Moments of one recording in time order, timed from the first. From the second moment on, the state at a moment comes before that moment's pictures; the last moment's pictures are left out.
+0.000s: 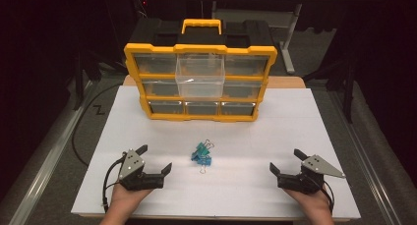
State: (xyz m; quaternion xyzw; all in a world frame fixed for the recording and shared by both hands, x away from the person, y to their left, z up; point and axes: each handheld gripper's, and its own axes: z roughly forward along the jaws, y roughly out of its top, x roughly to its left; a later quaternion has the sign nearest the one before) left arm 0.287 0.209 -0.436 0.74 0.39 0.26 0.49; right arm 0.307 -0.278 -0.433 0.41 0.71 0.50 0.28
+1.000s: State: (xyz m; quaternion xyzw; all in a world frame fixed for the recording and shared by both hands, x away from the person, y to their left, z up) left arm 0.290 0.209 -0.440 0.73 0.39 0.24 0.50; right arm 0.313 -0.254 -0.428 0.38 0.73 0.50 0.27
